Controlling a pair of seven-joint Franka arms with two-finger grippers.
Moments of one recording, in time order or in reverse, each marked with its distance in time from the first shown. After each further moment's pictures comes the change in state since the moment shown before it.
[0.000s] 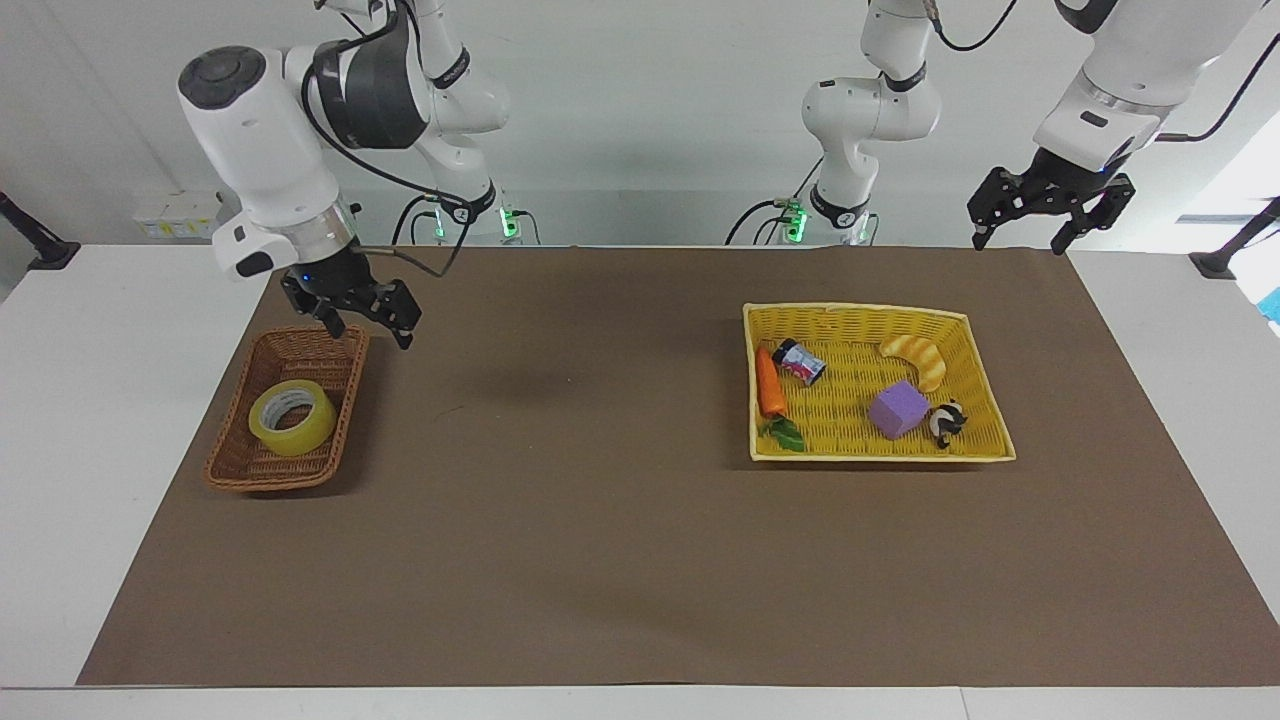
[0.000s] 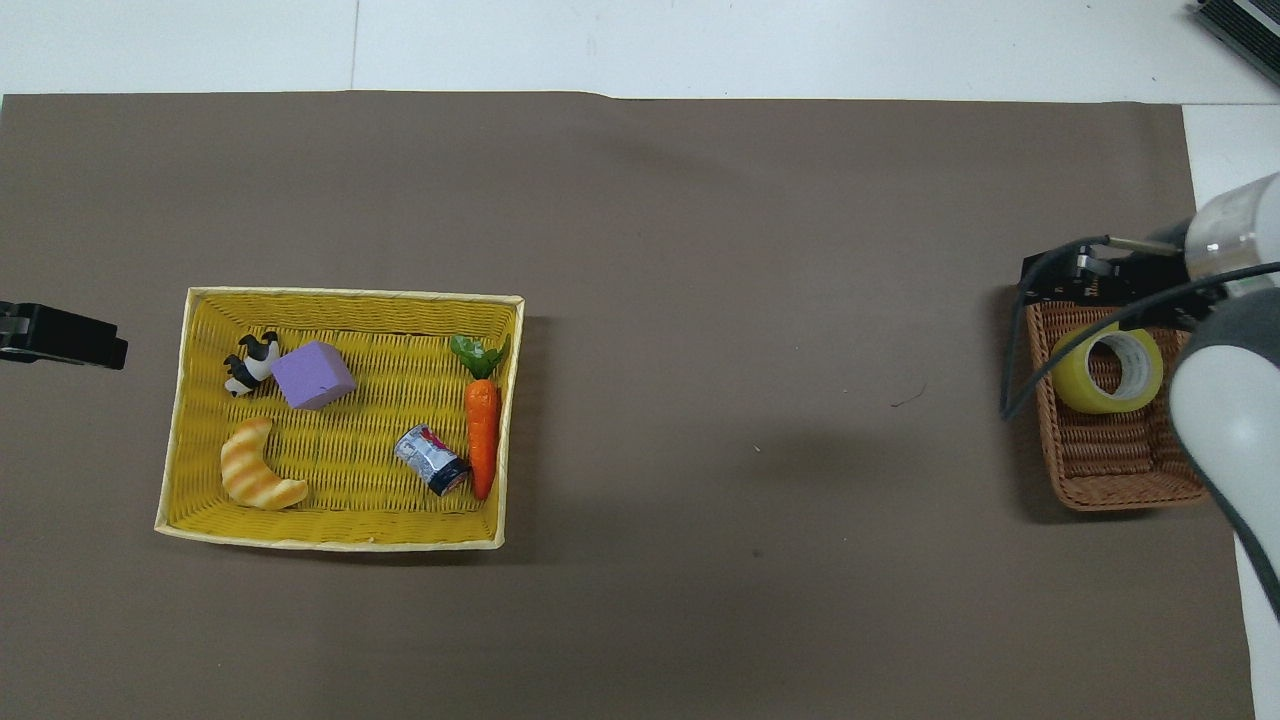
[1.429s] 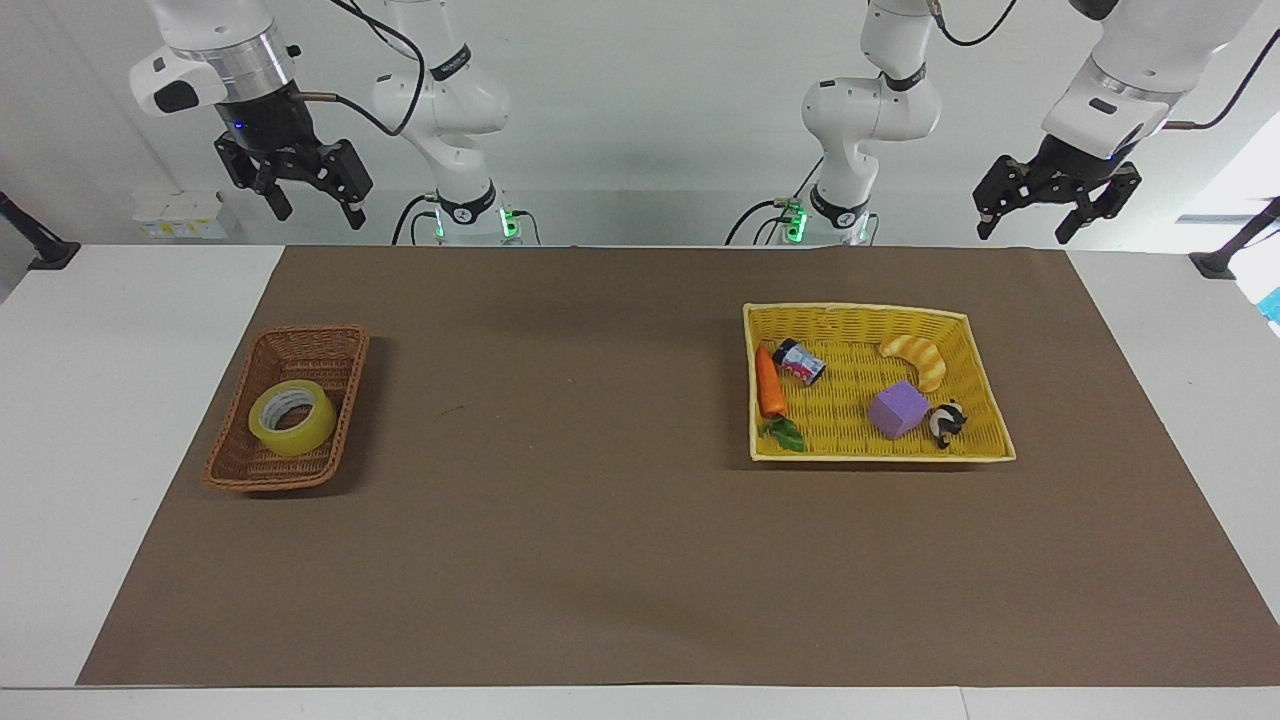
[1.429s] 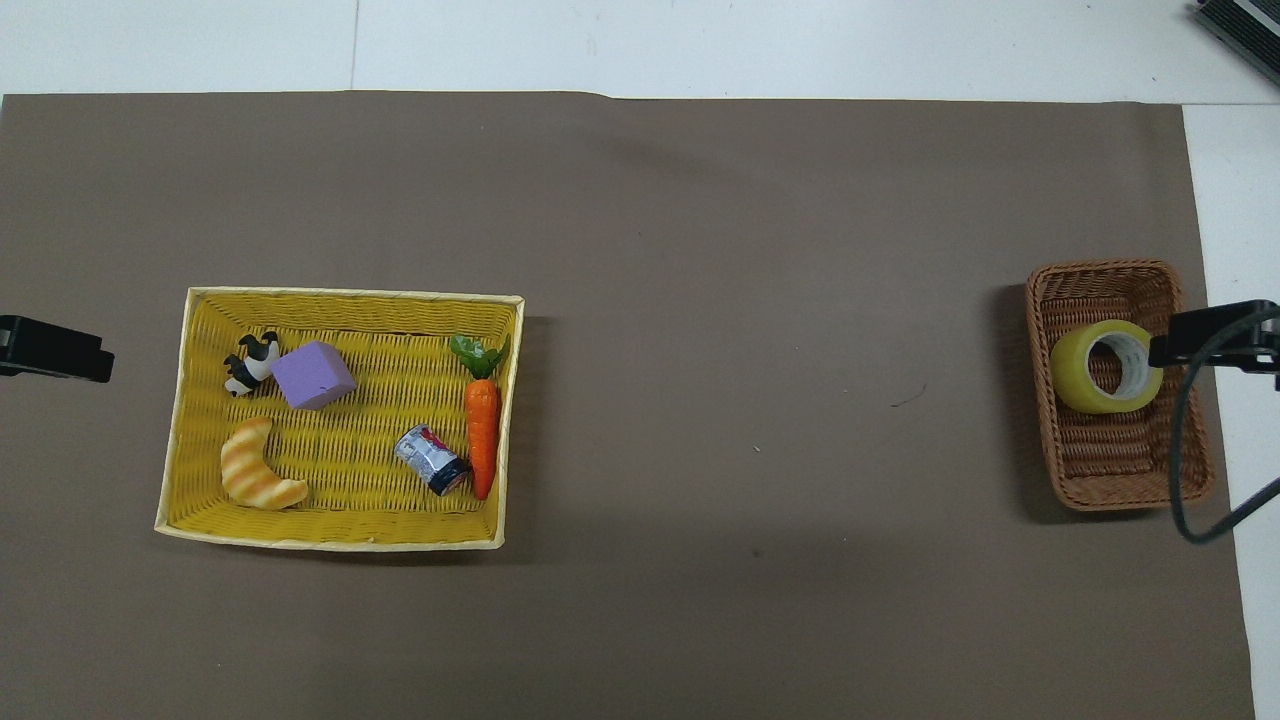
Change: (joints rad) left arm 0.000 -0.008 0.009 0.001 0.000 -0.032 0.000; right arm -0.047 -0.114 0.002 0.093 -0.004 -0.231 -0.106
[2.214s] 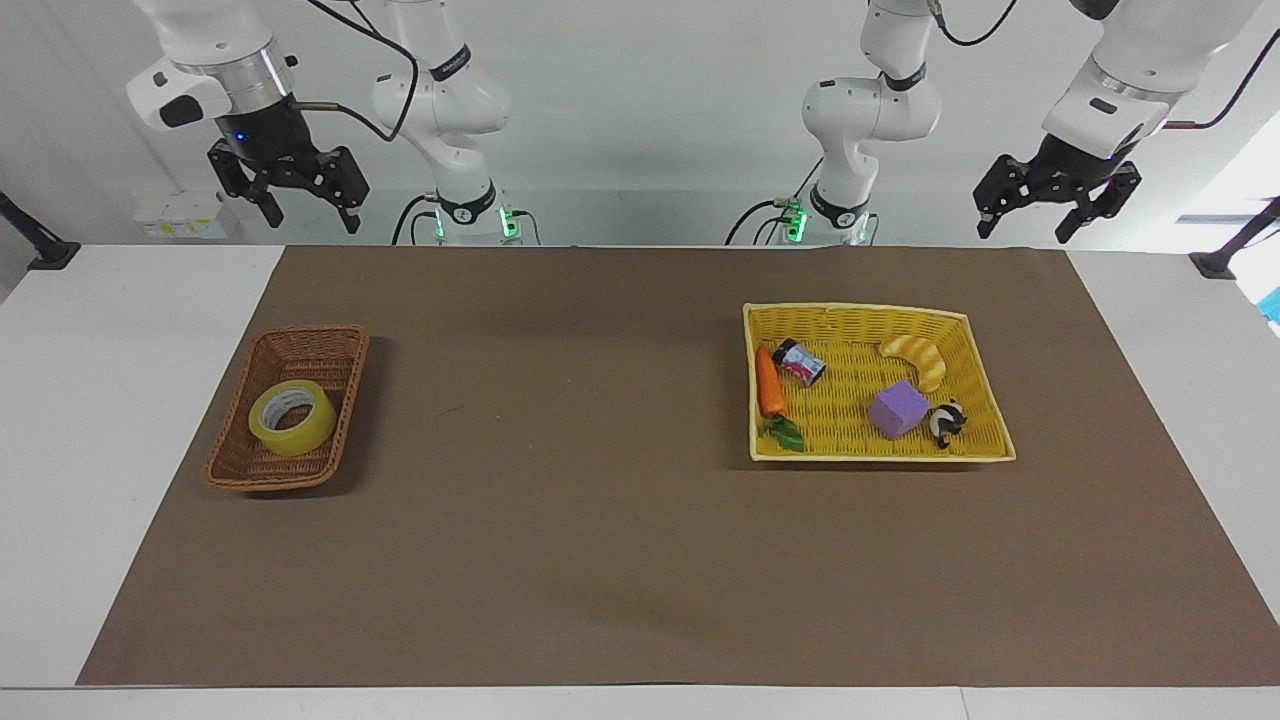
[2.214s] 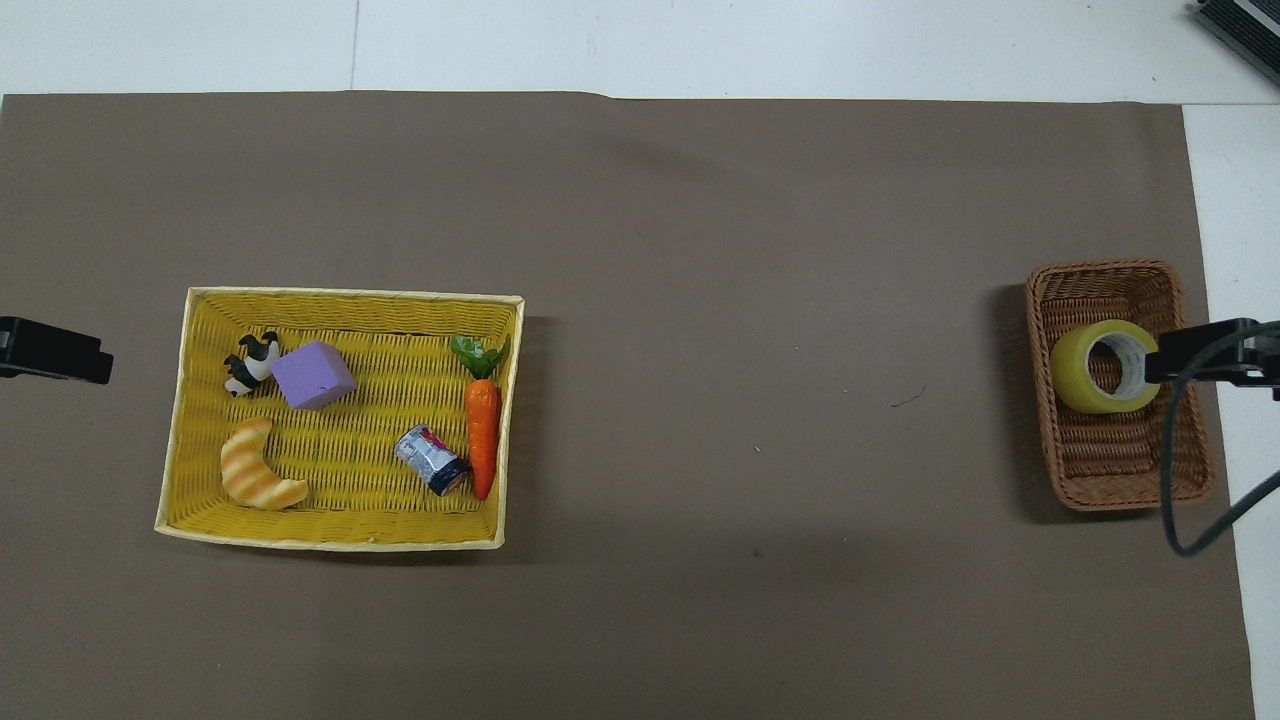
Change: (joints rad) left arm 0.000 0.000 0.001 0.000 0.000 -0.003 0.000; right arm 0.005 -0.011 0.002 -0.035 -0.034 -0.006 -0.009
